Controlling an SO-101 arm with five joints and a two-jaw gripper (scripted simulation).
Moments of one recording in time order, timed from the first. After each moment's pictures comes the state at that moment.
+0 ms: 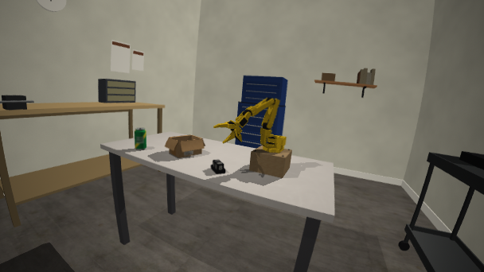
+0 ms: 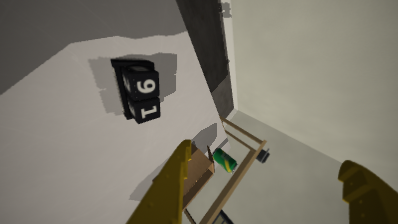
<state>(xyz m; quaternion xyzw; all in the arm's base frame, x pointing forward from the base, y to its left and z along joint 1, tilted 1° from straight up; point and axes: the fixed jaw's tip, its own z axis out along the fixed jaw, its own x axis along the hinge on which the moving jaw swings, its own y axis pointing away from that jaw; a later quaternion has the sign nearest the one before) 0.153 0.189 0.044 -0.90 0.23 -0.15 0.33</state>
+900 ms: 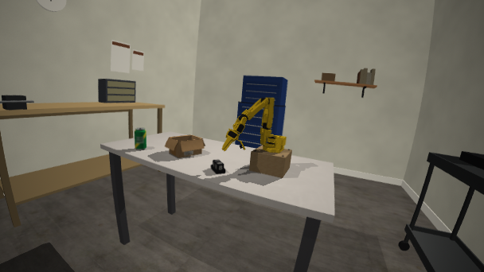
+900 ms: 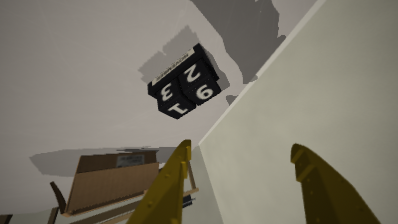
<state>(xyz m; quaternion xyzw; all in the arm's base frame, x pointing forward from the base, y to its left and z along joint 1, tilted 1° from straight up) 0.155 0.171 0.004 -0.96 -0.15 -0.19 0.16</state>
